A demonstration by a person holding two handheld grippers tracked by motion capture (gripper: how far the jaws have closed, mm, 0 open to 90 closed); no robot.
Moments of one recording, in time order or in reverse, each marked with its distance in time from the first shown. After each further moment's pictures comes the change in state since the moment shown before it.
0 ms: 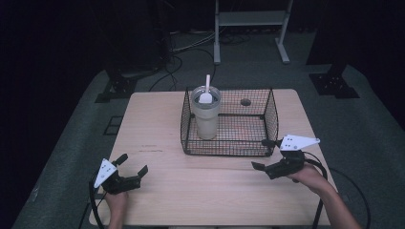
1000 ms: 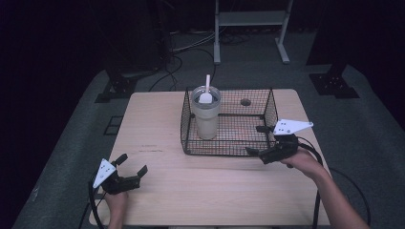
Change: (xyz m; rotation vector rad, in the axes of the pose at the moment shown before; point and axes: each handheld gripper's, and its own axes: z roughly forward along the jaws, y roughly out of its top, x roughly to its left) left arm 0.001 0.000 -0.001 -0.007 -0.004 -0.008; right arm -0.017 0.037 0.014 -0.022 -0.007 -0.031
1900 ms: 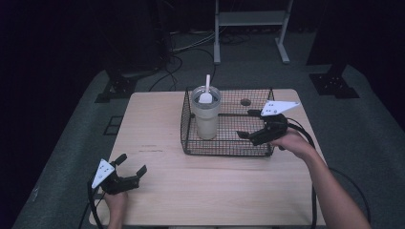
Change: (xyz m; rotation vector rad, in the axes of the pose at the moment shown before) left arm 0.001 0.000 -0.001 -0.014 -0.001 -0.019; right arm -0.022 0.045 0.027 0.029 -0.019 -0.041
